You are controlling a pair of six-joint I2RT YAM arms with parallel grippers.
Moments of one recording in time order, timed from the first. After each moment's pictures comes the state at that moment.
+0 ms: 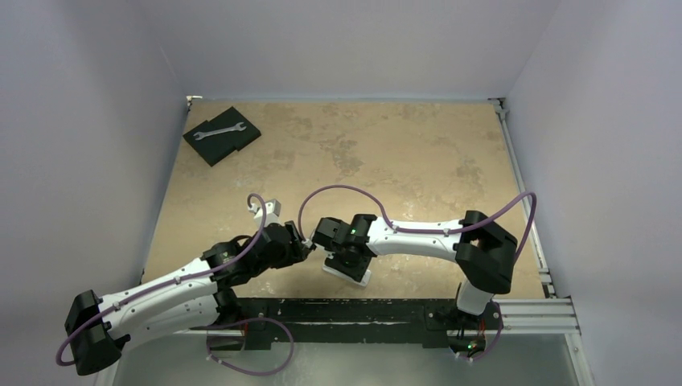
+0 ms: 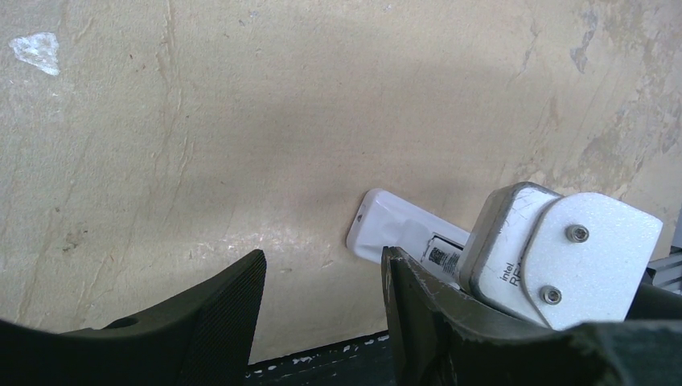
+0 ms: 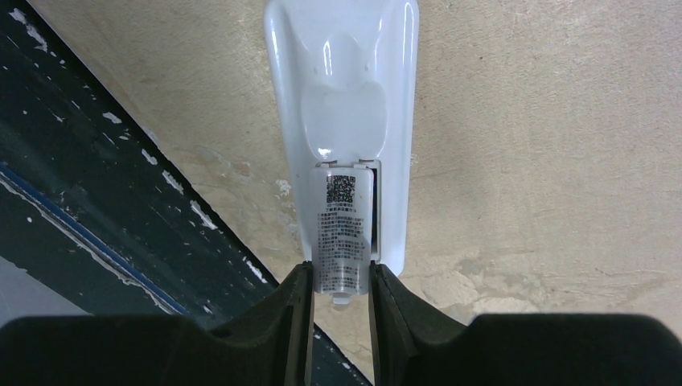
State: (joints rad) left arm -0.97 0.78 0.49 -0.54 -0.34 -1.10; right arm 1.19 1.71 1.15 -0.85 0.03 0.09
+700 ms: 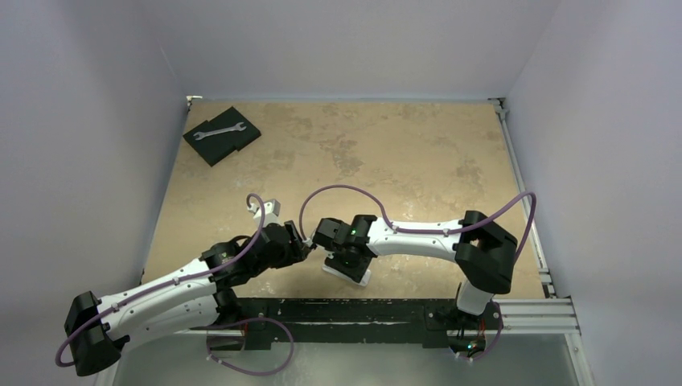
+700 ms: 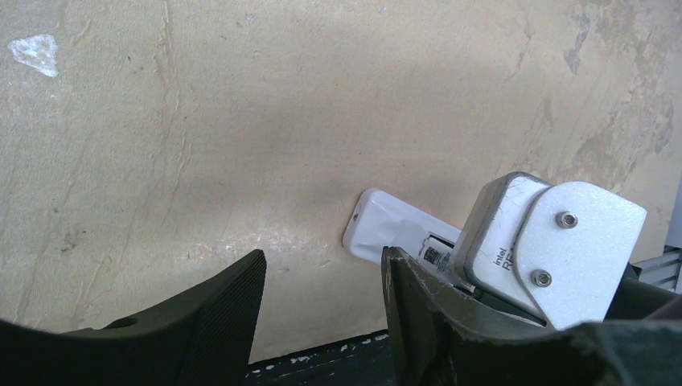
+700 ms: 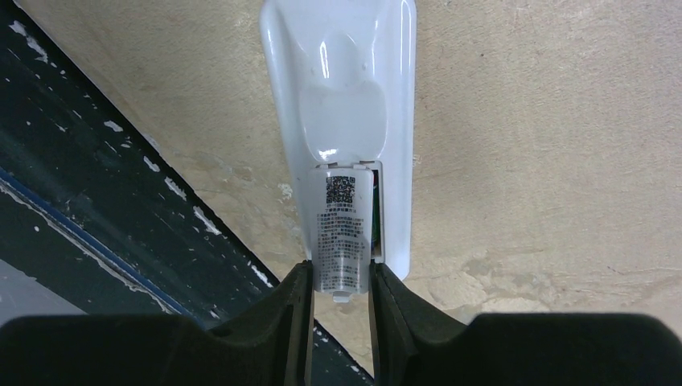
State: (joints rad) left arm -0.97 0.76 0.49 -0.54 -0.34 -1.10; right arm 1.19 1.71 1.14 -0.84 0.03 0.12
